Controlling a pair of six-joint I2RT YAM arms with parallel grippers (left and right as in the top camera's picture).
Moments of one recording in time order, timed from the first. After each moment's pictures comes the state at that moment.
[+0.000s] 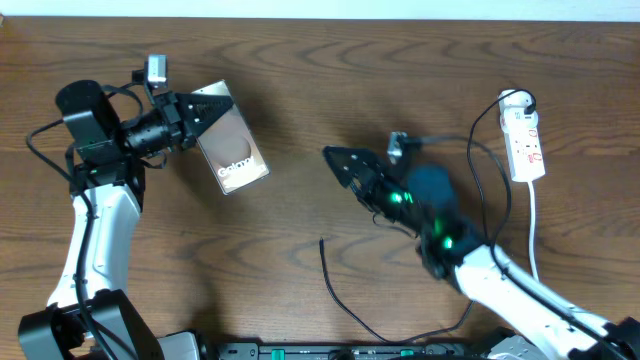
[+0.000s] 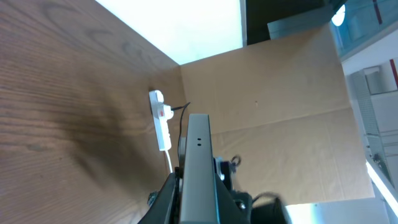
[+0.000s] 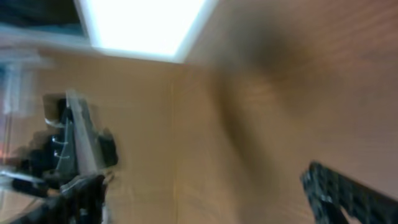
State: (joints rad) left arm 0.27 1.47 0.95 0.20 1.34 -0.96; right arm 0.58 1.32 0.64 0.35 -0.32 1.26
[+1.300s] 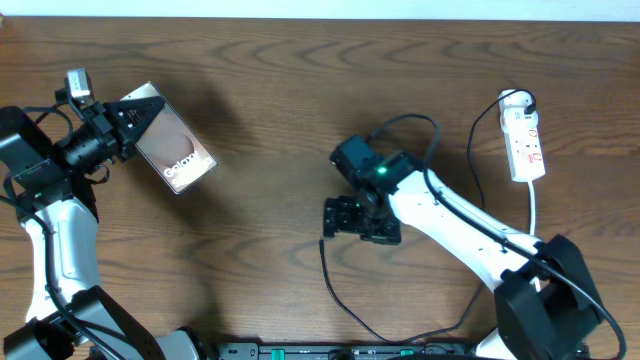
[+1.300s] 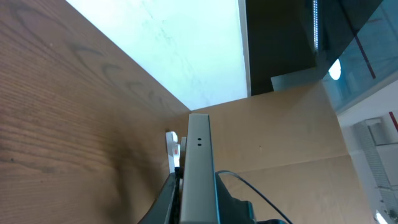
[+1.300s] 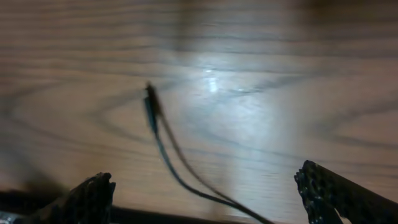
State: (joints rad) left arm 0.55 1.47 0.95 0.20 1.40 -0.95; right arm 0.70 1.74 1.24 -1.00 -0.26 0.76
